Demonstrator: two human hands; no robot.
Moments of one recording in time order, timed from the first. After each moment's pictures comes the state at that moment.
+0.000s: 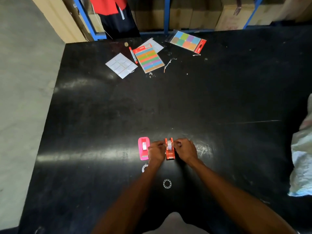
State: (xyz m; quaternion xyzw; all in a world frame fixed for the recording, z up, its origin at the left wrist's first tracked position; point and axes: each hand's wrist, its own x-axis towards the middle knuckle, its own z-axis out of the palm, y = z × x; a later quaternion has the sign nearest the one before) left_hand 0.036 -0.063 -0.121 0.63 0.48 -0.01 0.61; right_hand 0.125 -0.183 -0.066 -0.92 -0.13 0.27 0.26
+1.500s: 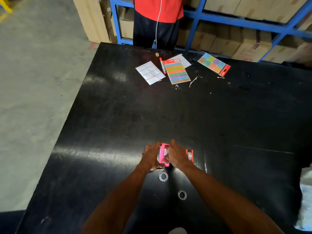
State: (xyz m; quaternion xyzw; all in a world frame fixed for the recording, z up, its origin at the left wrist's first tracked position) left_hand -0.039 0.041 -0.046 0.84 0.29 -0.13 0.44; right_hand 0.072 -0.057 -0.050 -0.87 -0.43 0.24 -0.05
